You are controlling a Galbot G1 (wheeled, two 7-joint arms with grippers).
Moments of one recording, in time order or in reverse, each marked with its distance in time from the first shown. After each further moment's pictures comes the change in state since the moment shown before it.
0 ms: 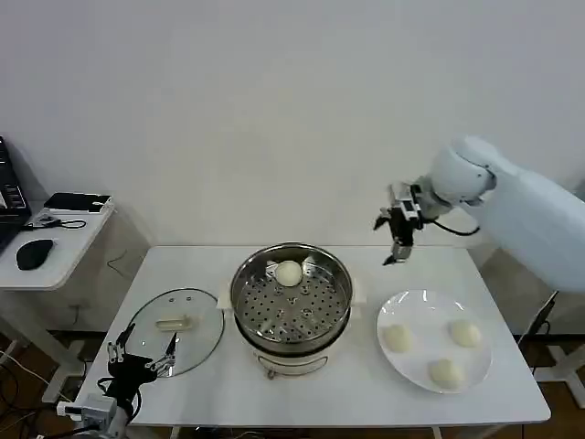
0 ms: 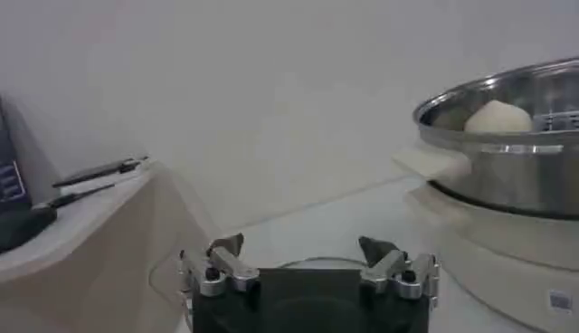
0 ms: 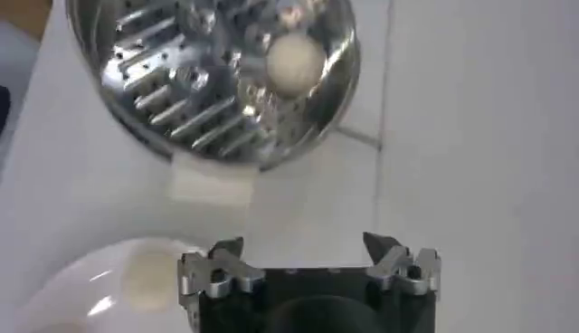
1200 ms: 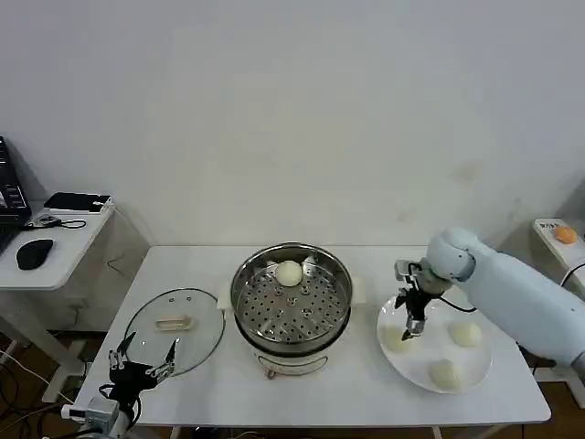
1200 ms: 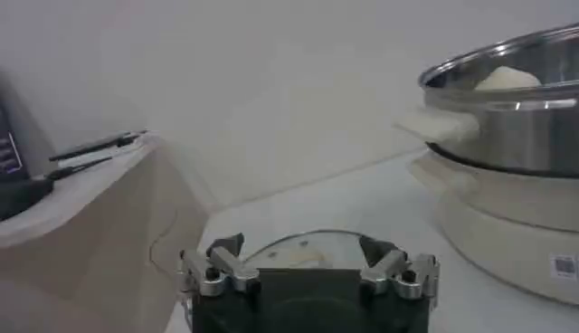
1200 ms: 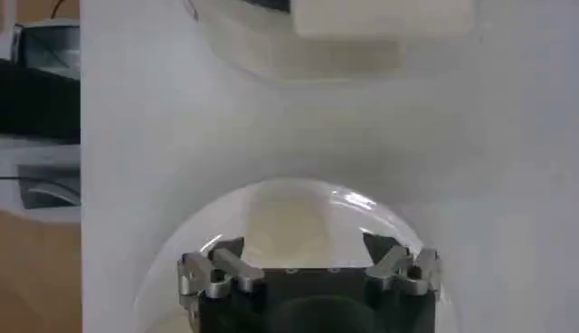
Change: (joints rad) left arm 0.000 -0.004 0.005 0.049 0.005 0.001 -0.003; right arm -0.386 0.029 0.113 -0.121 -0.151 -0.006 -0.025
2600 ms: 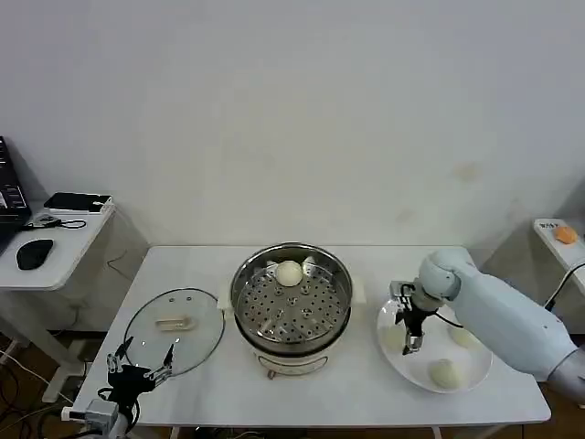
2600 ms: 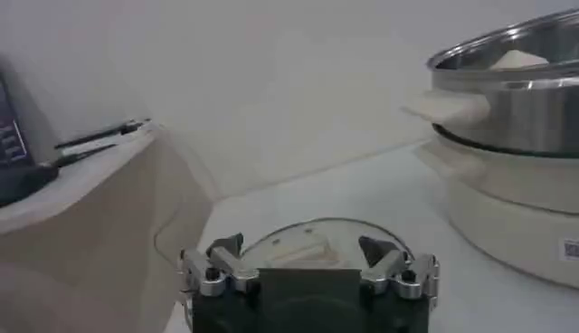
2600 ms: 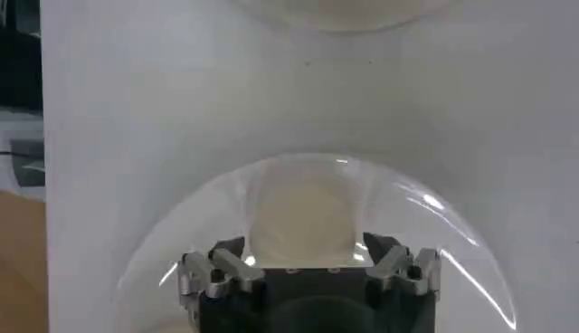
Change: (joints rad) left arm -0.003 -0.001 -0.003 0.028 0.000 -0.004 -0.004; right arm -0.100 0.071 0.052 -0.096 -0.107 0.053 0.026
